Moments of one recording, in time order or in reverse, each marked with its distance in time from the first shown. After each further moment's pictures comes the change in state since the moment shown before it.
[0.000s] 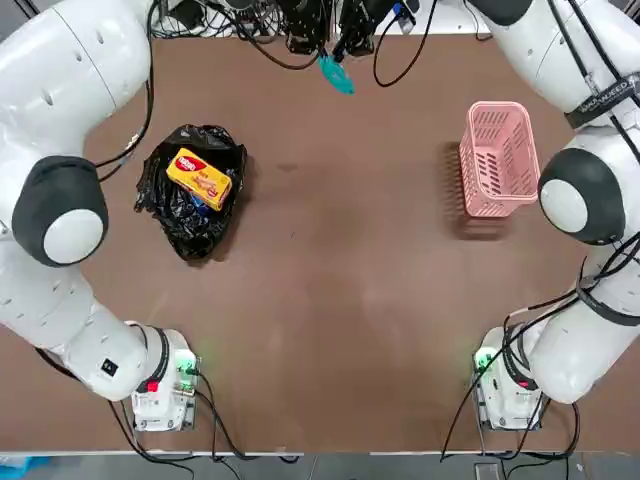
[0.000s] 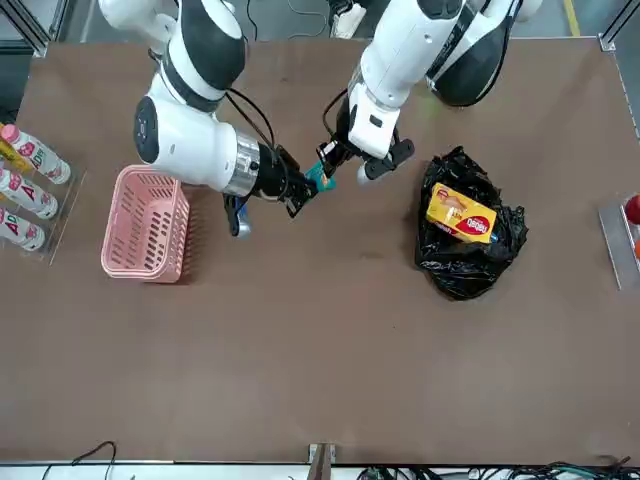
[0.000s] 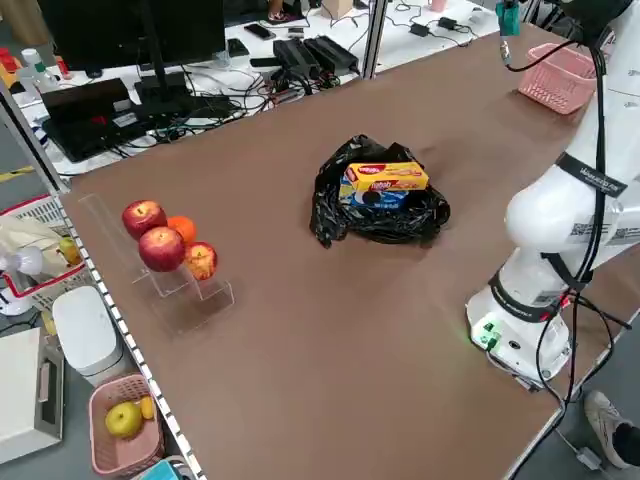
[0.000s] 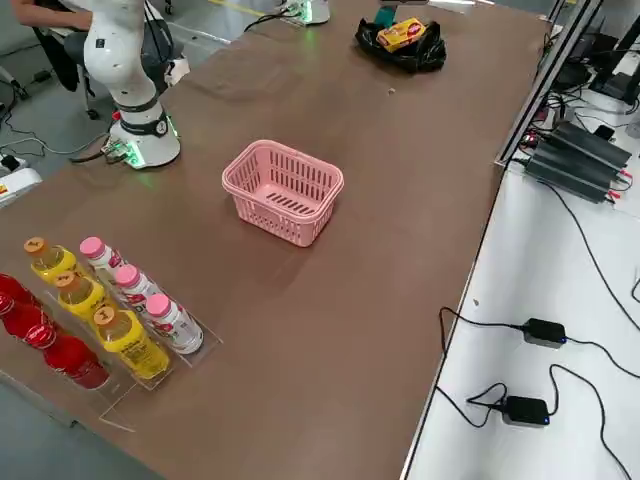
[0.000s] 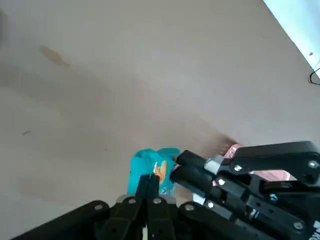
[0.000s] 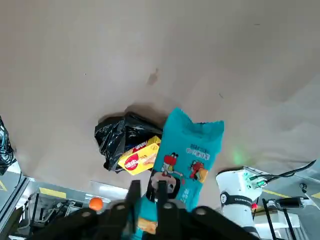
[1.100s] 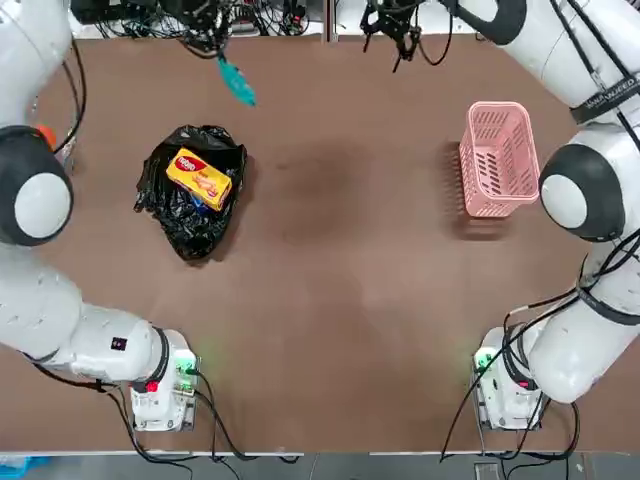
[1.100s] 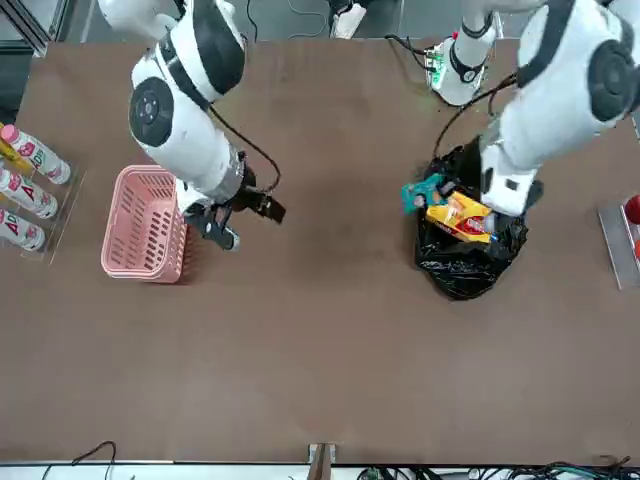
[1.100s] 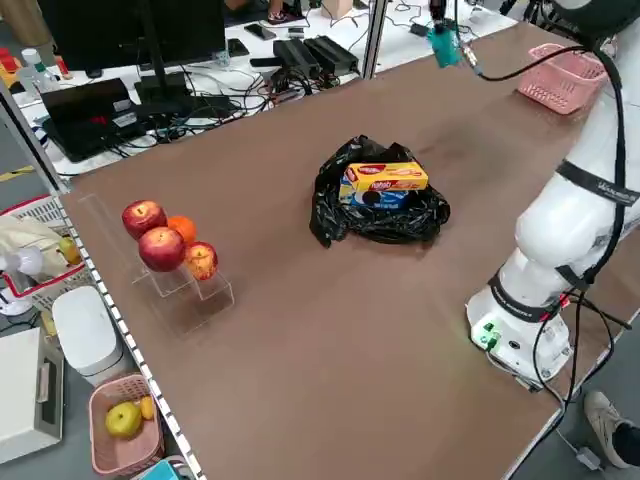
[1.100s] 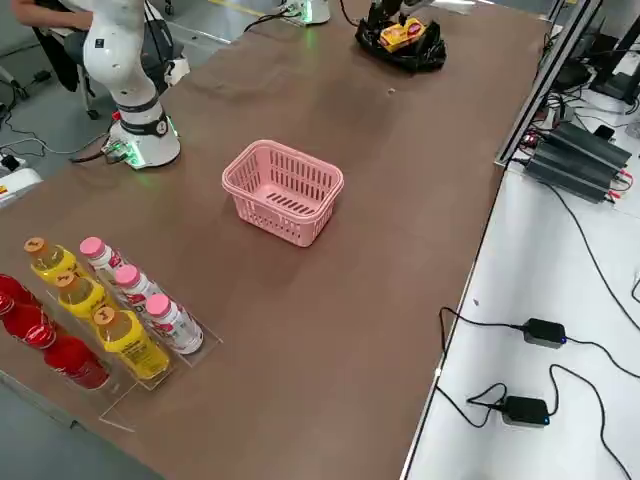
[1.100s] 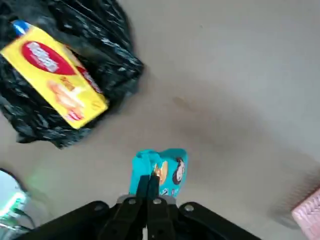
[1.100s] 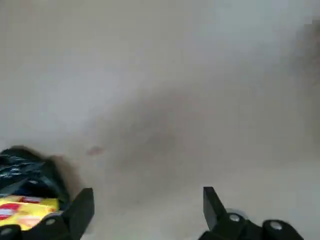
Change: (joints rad) left arm 0.419 -0.128 0.013 -0.152 0.007 -0.403 0.417; right arm -0.027 0.001 -0.019 0.047 -0.490 -0.179 -0.666
